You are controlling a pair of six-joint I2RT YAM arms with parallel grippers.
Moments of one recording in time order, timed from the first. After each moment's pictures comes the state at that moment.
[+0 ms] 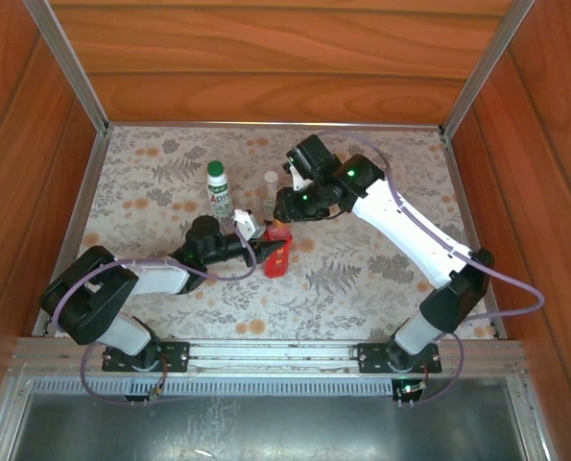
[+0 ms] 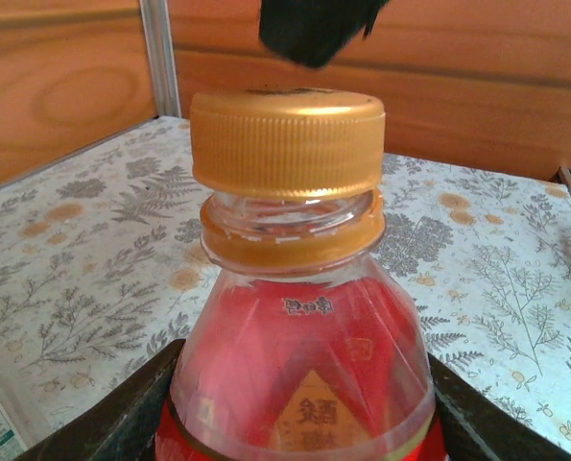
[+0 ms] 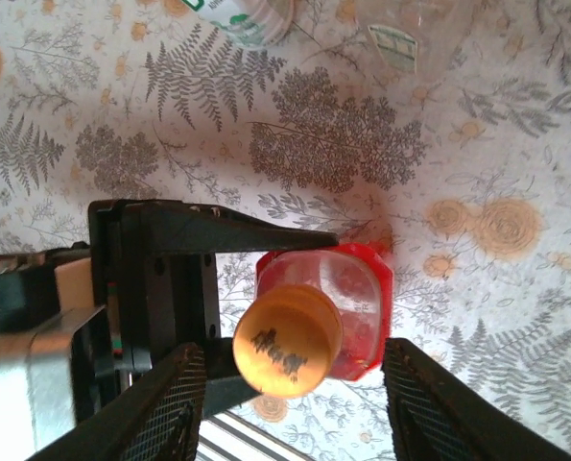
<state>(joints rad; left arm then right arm) -0.69 1.49 0.44 0.90 0.51 0.05 0.80 1.62 1.69 -1.14 -0.17 0.53</state>
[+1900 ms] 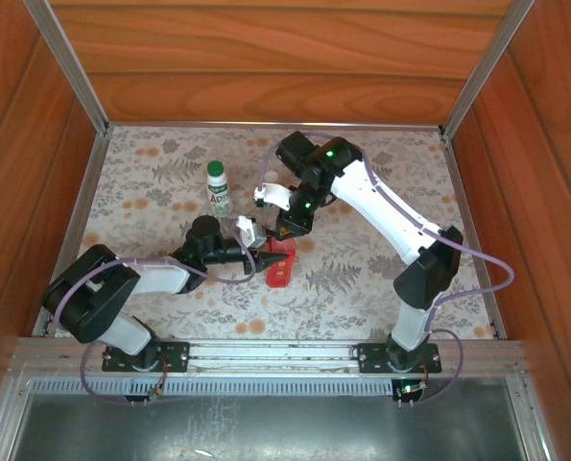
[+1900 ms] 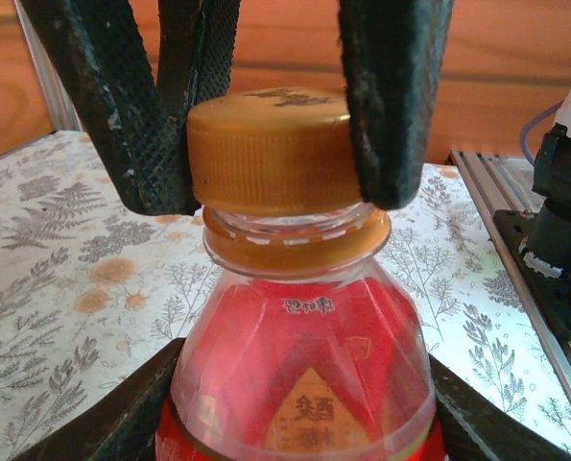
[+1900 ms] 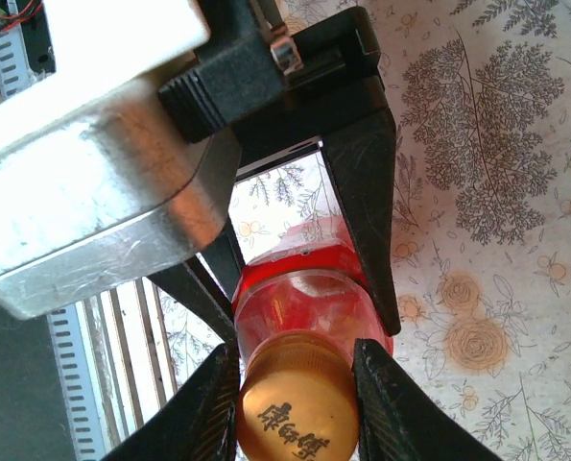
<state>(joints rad) -0.68 1.50 0.44 0.90 0.73 0.07 0.78 1.81 1.90 -1.46 -0.42 -0.62</state>
